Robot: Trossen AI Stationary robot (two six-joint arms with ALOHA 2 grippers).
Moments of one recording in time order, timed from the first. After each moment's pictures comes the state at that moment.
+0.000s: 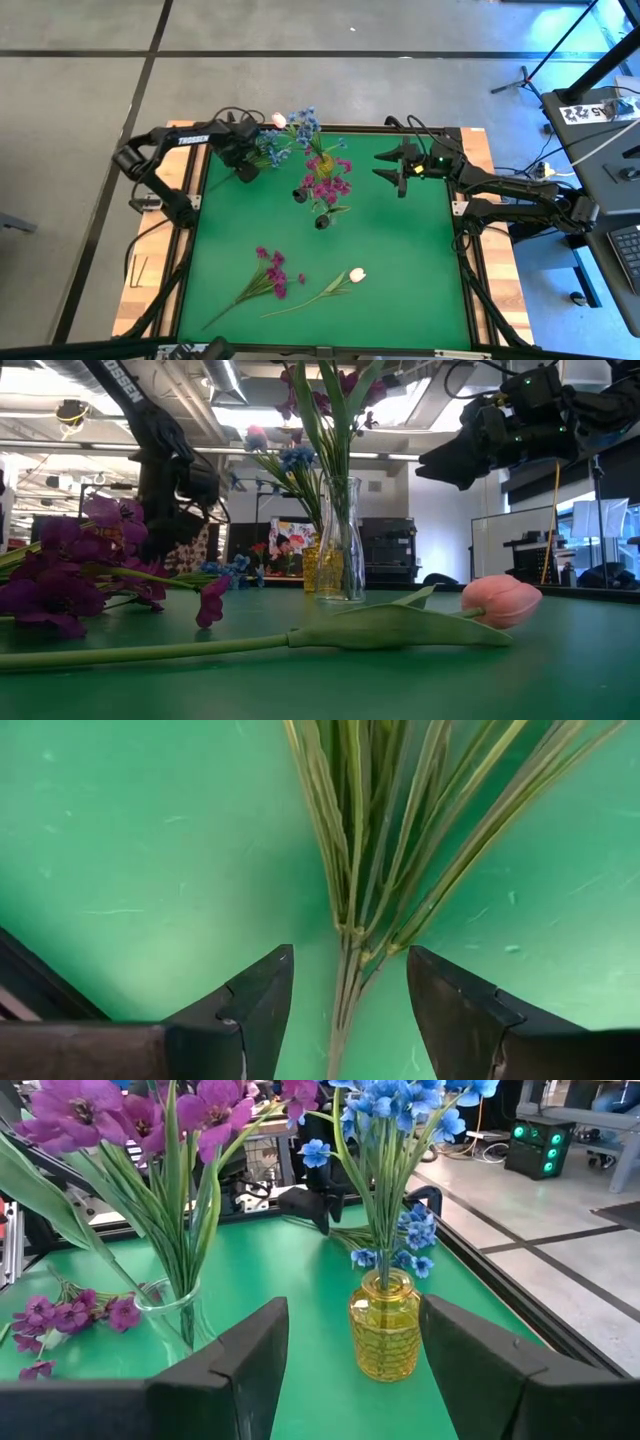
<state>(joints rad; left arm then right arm) 0.86 1.57 0.83 -0.80 -0.14 0.00 -0.57 0.99 0.38 0.44 -0.44 -0.01</state>
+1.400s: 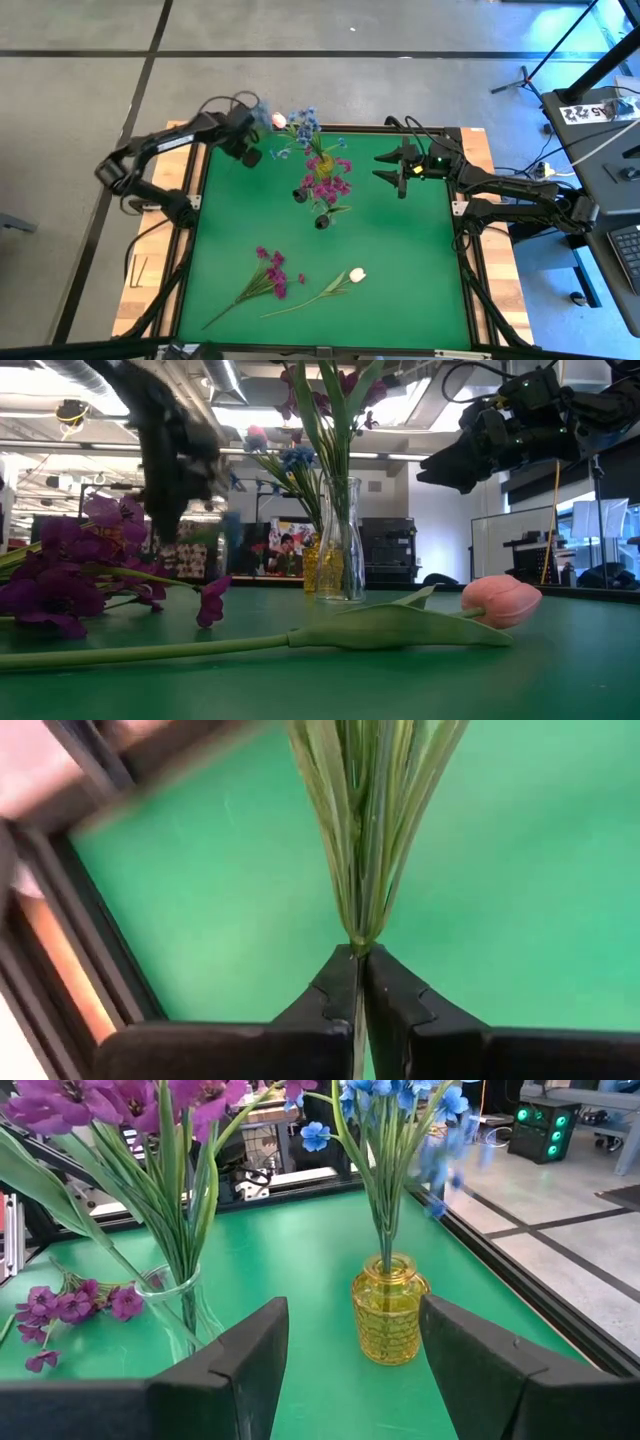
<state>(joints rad) 0.85 1.37 0.92 -0.83 -0.15 -0.20 -0.57 0.99 0.38 0.41 -0.44 0.00</state>
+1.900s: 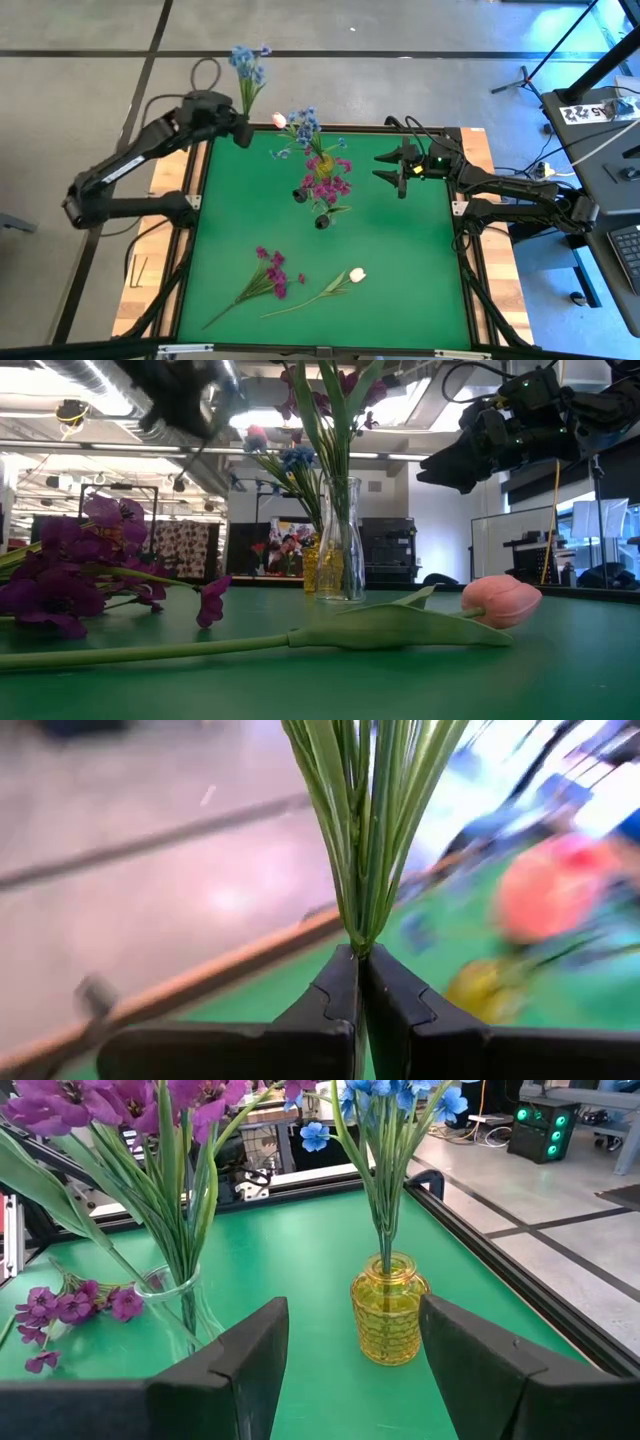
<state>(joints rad) 0.71 0.96 1.03 -0.60 -0.17 -0.28 -0.57 0.99 0.38 0.41 -0.44 0.00</state>
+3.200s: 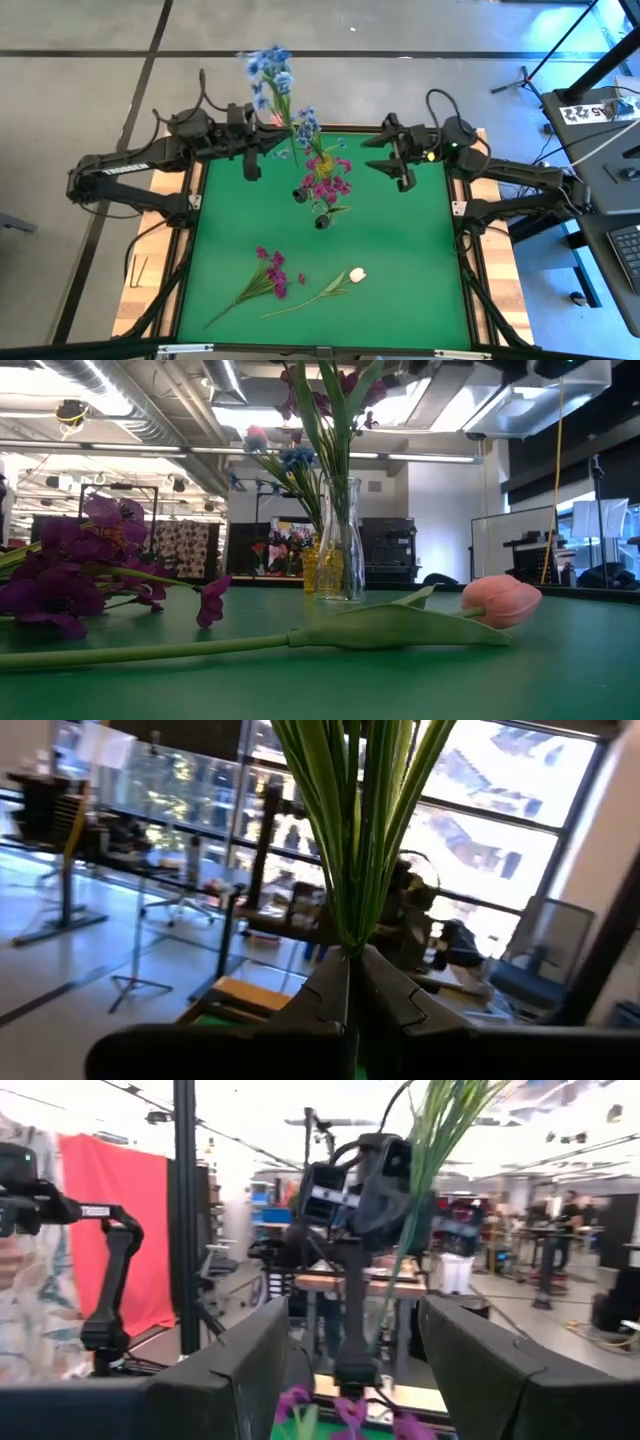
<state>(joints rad) 0.22 1.05 1.11 0.05 -0.01 -0.23 -0.35 1.12 0.86 0.55 -0.58 0.09</state>
